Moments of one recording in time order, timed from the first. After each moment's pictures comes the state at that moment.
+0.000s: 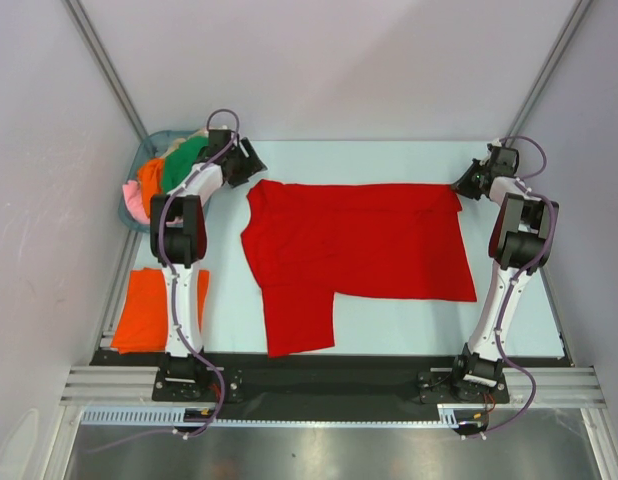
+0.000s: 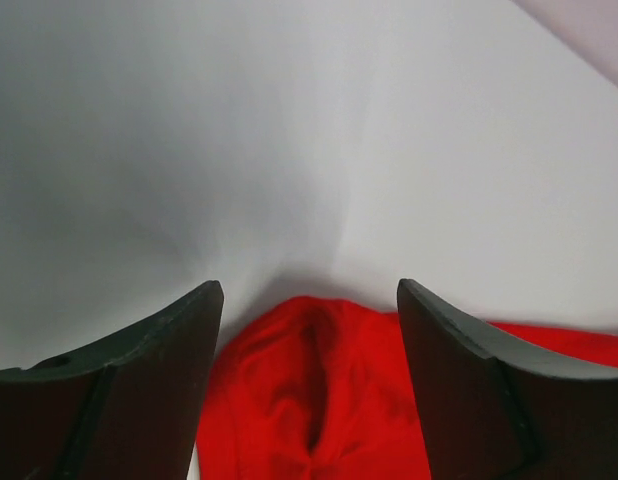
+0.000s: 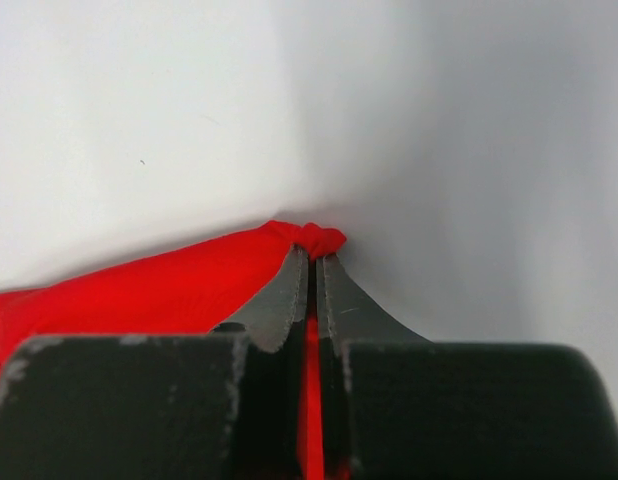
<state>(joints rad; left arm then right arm) -0.06 2.41 1.95 -0.26 0.19 -0.59 -0.26 2.34 1.73 -0.16 -0.34 0.39</state>
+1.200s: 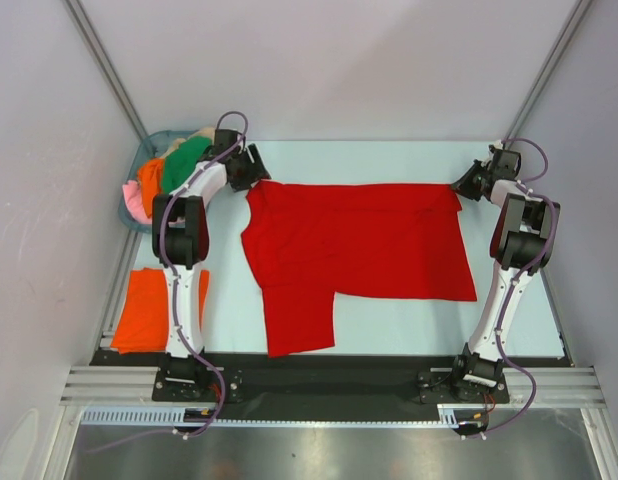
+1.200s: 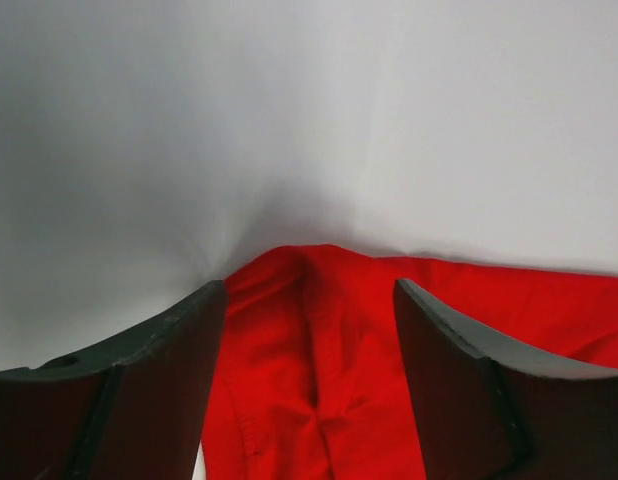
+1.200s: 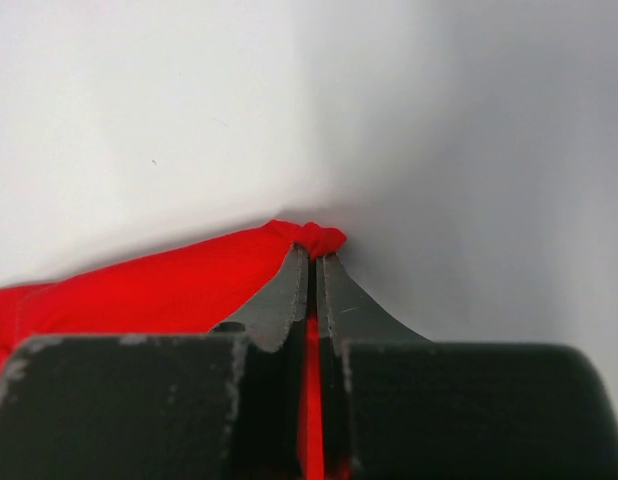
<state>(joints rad) -0.09 2.38 1.96 -0.41 0.19 -0.49 -0.27 2.34 1.70 -0.09 -0.39 0.41</state>
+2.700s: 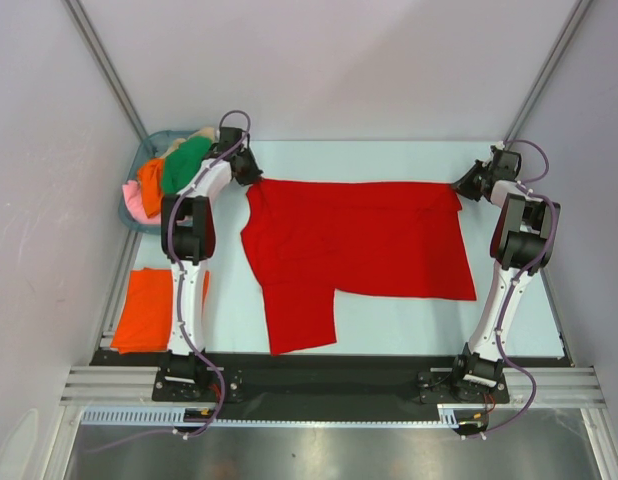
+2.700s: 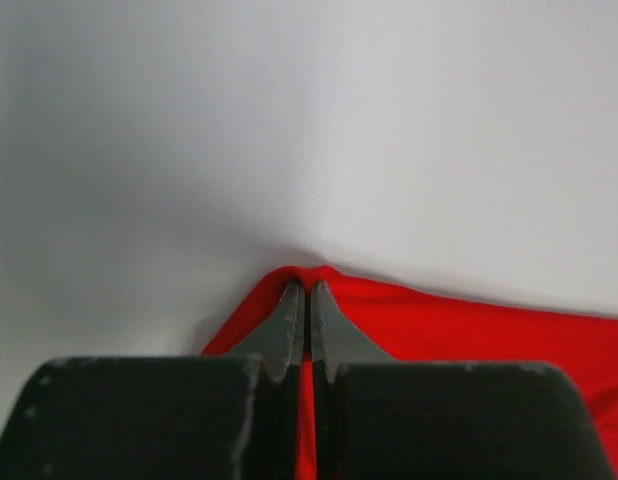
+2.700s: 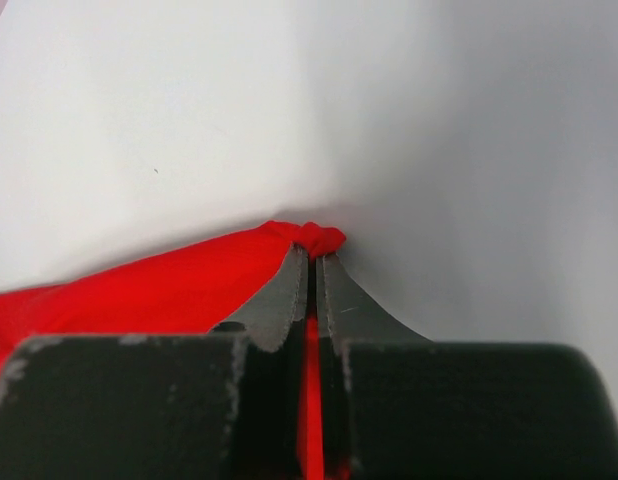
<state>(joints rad) -0.10 2.51 2.14 -0.48 0.13 -0.50 -0.27 2.34 1.69 -0.08 -0.38 0.45</state>
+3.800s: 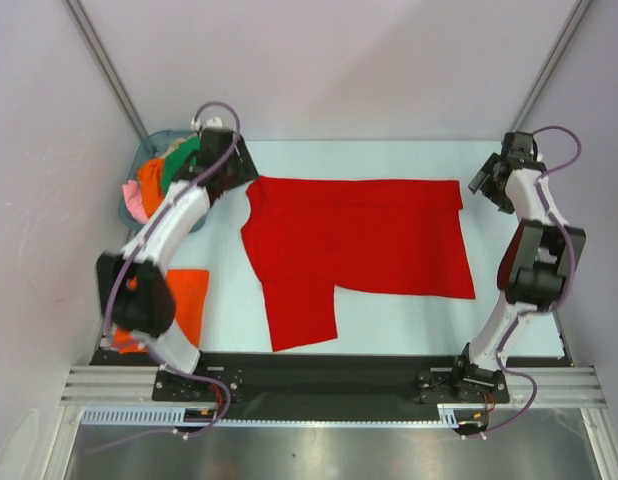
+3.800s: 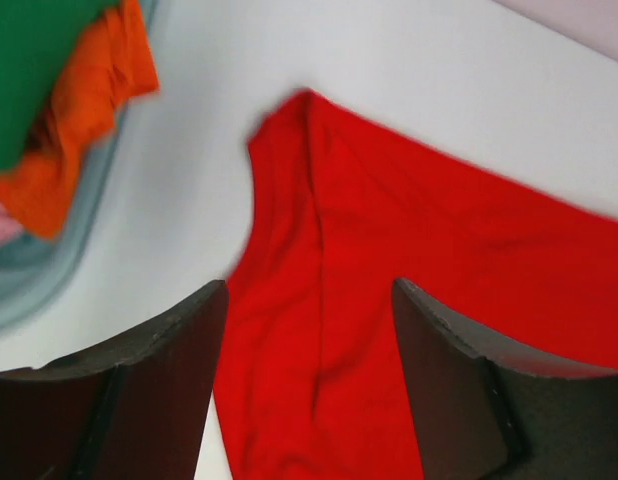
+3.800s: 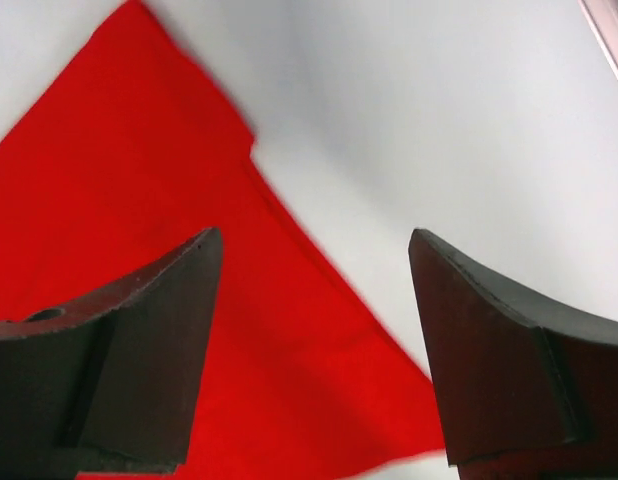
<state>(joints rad) -0.20 1.76 1.58 -0.50 -0.18 -0.48 -0.24 1.98 1.64 -0.59 0.15 0.42</state>
